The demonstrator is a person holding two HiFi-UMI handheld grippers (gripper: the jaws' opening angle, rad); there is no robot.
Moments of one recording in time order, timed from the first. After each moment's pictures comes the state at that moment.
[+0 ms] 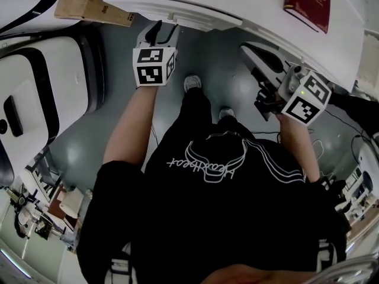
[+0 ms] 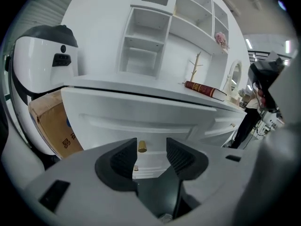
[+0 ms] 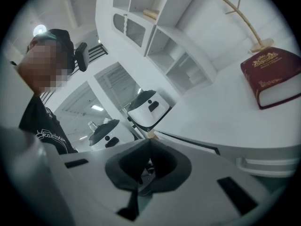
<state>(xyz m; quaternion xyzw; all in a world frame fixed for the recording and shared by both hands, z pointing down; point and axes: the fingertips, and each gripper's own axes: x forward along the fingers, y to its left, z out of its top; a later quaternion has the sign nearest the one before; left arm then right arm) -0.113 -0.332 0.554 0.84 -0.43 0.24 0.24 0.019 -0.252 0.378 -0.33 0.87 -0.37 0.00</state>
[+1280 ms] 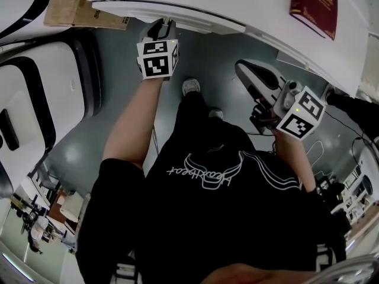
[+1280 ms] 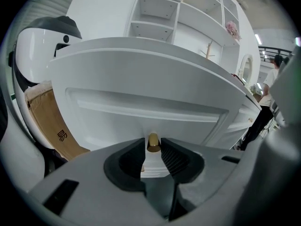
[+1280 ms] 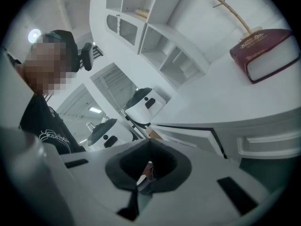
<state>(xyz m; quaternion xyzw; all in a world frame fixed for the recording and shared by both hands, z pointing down) -0.107 -0.367 0.620 0.81 -0.47 0.26 0.25 0.018 -0.239 0.421 -0.34 0.86 -0.39 0.01</state>
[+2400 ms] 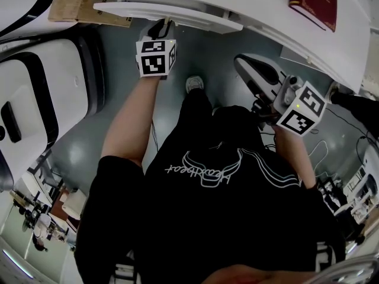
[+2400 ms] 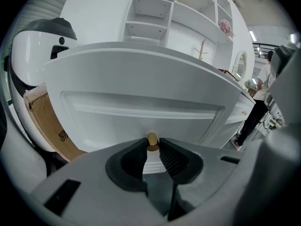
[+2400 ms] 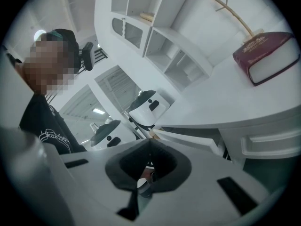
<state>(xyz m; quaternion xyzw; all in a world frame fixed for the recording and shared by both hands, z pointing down) -0.113 -0.347 0.620 0.82 -0.45 0.27 0.24 0.014 -0.228 0.409 -0.33 0.87 -0.37 0.02</state>
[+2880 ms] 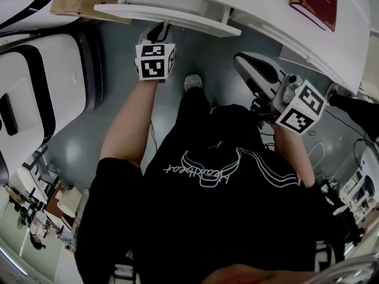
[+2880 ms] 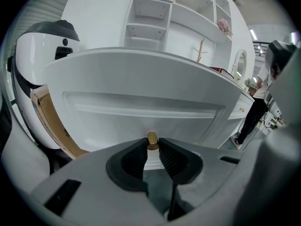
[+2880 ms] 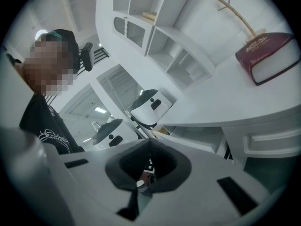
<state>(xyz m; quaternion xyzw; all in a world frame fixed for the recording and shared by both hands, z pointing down) -0.124 -0.323 0.619 0.81 -0.45 0.28 0.24 0.008 -0.220 0.405 -0.32 0.87 -0.37 0.02</state>
